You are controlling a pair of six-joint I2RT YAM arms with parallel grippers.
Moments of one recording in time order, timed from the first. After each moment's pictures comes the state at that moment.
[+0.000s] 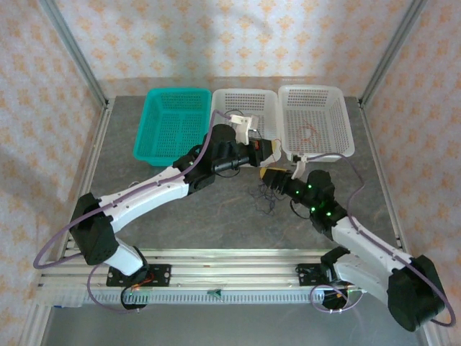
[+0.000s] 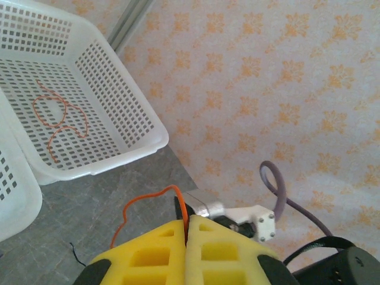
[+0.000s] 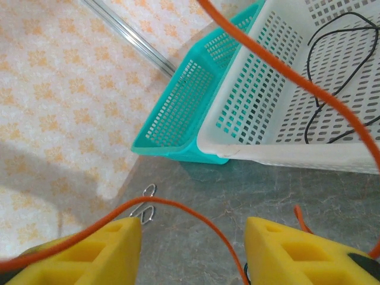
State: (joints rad) left arm -0.81 1.53 1.29 0.04 0.19 -0.70; right arm 0.47 0.94 0.39 0.39 -0.35 0.74
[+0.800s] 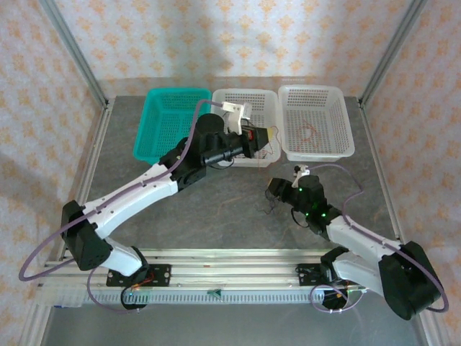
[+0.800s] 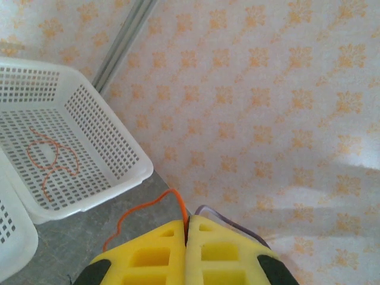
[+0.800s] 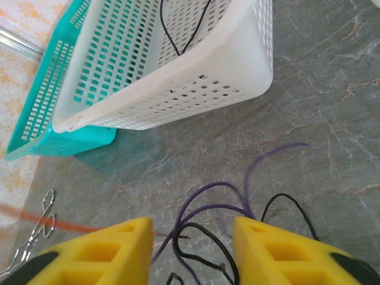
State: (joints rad) left arm -0.78 1.46 1.39 -0.04 0.21 -0.63; right arm 0.48 1.02 0.32 0.23 -0.12 0.78
